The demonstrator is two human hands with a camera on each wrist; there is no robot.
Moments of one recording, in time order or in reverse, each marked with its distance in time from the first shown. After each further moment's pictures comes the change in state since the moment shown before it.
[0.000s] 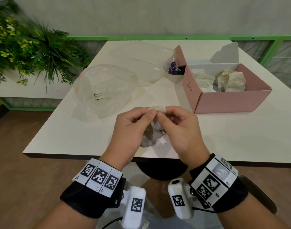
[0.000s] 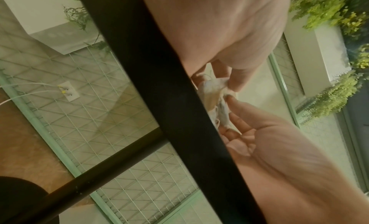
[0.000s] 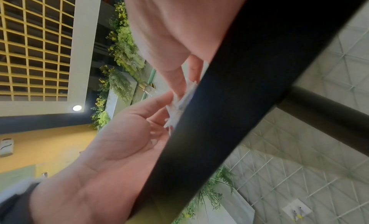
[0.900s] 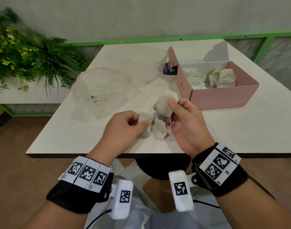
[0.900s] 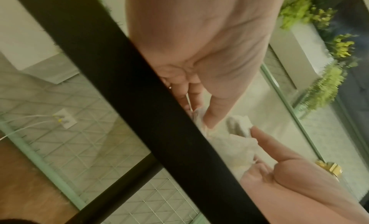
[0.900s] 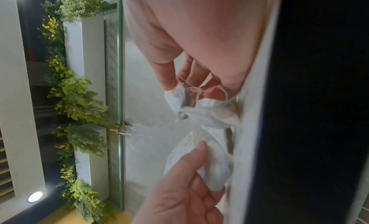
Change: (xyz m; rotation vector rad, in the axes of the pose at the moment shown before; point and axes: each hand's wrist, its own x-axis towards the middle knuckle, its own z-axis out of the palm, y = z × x) left_hand 0.002 0.007 -0.017 0.597 -0.054 -0.119; right_hand 0.004 -0.022 -0.022 0.518 0.082 0.313
